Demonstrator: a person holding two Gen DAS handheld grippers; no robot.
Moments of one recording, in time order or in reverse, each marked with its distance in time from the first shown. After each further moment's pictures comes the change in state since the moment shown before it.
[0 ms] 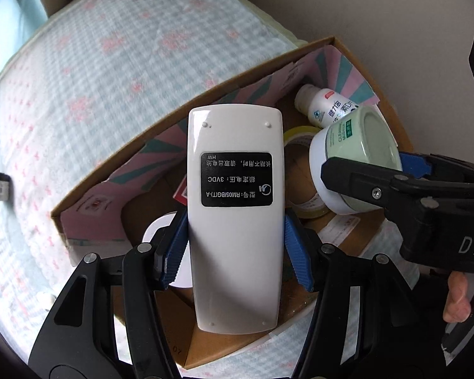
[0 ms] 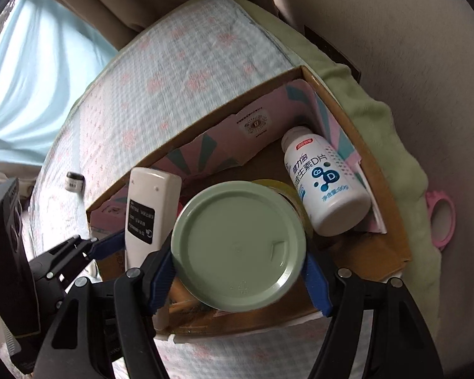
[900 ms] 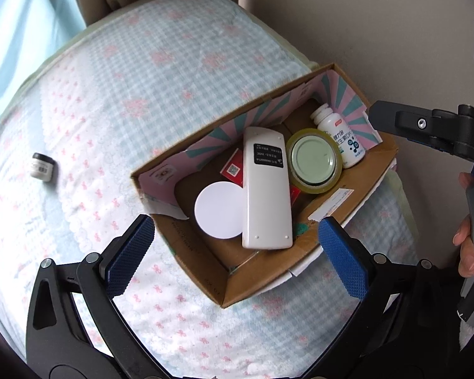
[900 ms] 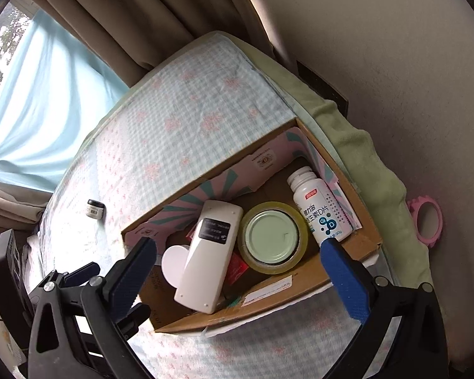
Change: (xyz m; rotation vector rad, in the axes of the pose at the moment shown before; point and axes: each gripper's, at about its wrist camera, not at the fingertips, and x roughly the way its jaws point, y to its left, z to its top) left arm -0.092 0.026 -0.046 -0.040 -0.085 0.078; right arm -0.068 0.023 -0.007 0.021 -0.146 -0.005
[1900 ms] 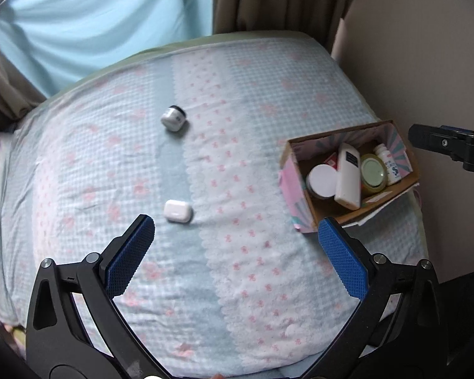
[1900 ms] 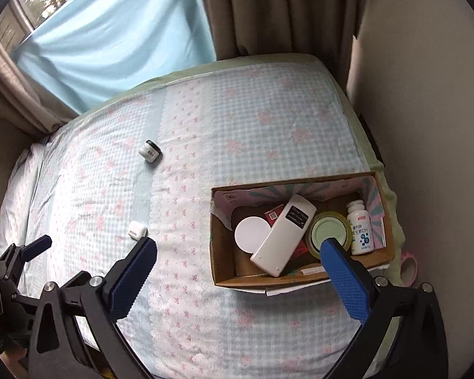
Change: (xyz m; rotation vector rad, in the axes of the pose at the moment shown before) left arm -0.153 0.124 -0.134 -0.322 -0.172 0.219; right arm -0.068 0.178 -0.051 -0.461 0.009 -0.051
